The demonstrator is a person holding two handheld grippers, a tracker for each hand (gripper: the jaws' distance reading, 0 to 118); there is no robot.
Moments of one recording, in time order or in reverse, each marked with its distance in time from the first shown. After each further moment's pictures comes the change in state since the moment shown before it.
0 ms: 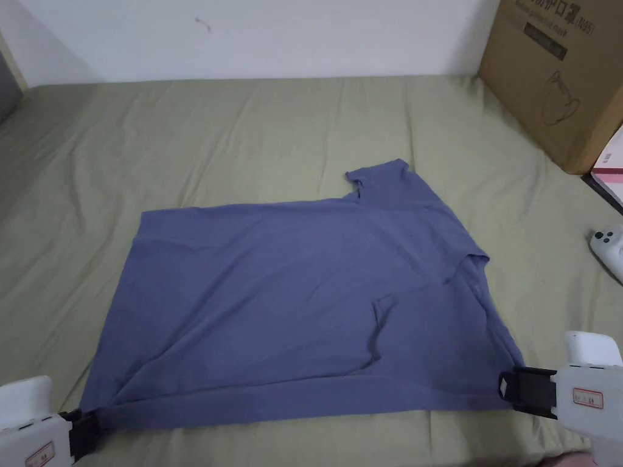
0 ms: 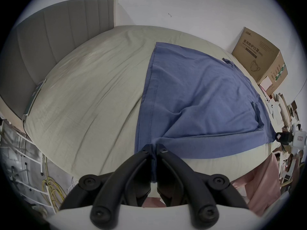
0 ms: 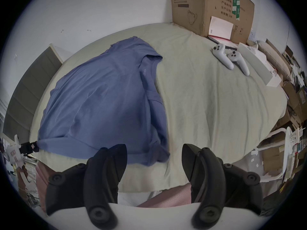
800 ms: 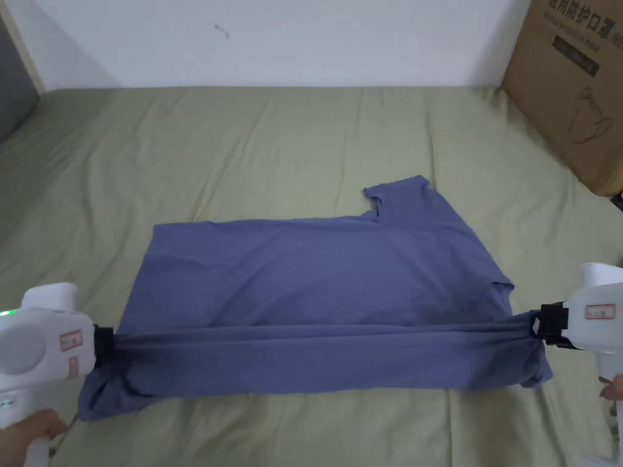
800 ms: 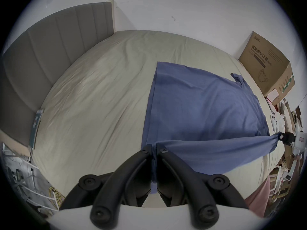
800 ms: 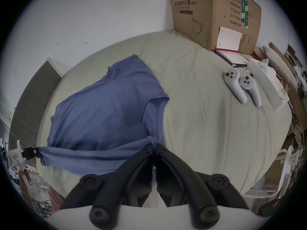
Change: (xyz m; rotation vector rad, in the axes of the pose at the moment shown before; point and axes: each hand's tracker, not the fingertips) left arm 0.022 0.139 -0.039 -0.012 0.048 0.008; right arm -0.012 0.136 -0.038 0.022 0.020 -0.033
